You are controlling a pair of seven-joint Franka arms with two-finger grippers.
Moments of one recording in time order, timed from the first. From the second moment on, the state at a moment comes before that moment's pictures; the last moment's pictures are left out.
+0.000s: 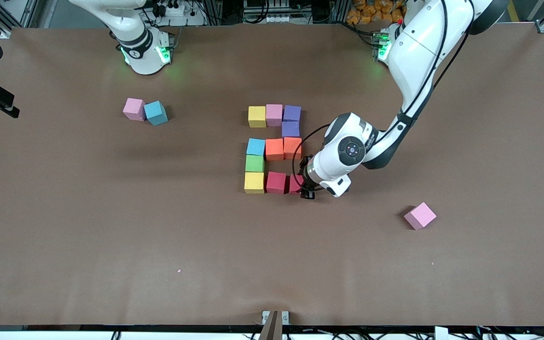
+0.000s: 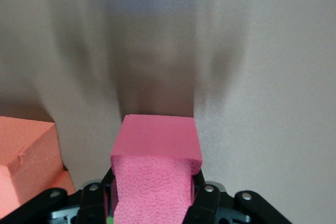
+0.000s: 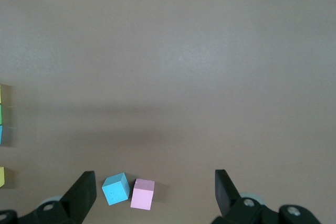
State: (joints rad) left arm -0.28 0.73 -0.38 -1.69 -0.06 2.49 -2.12; right arm -0.06 -0.07 -0.05 -1.61 -0.02 1.56 -0.14
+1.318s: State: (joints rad) left arm -0.39 0.73 -0.29 -1.67 -0.06 2.52 -2.24; right arm -0.06 -0.07 -0.05 -1.59 -0.02 1.56 -0.14
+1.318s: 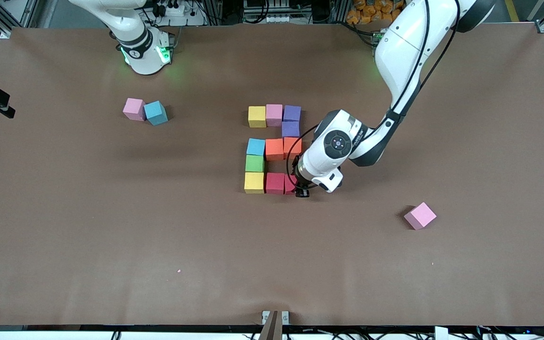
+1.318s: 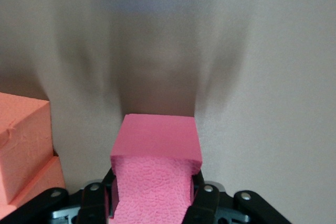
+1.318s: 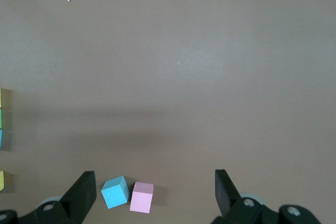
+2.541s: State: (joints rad) left arm -0.42 0.71 -0.29 -1.65 0.09 2.48 -2.24; right arm -0.06 -0.07 -0.05 -1.59 -0.02 1.56 -0.14
